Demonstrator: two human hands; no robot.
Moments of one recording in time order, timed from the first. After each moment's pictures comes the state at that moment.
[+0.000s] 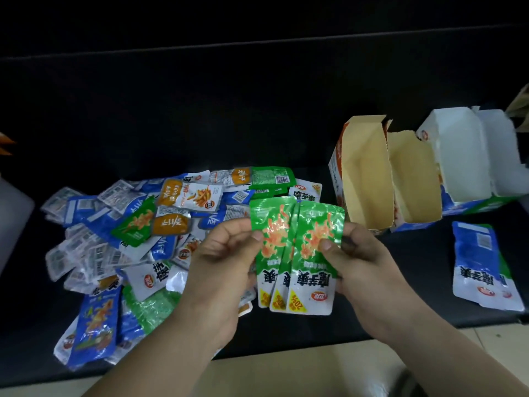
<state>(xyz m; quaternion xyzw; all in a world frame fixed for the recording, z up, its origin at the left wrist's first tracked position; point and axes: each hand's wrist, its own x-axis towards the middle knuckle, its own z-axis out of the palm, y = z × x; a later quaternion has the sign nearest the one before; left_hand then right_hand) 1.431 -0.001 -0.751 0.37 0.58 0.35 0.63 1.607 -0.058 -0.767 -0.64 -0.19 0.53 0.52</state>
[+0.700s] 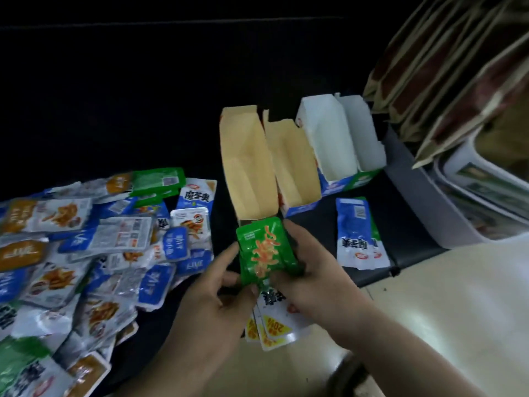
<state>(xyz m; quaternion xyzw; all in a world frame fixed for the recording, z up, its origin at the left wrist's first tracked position) 1.536 -0.068 -0.778 0.59 0.52 0.12 0.61 1.693 -0.132 -0.759 -0.70 -0.30 0.48 0.43</state>
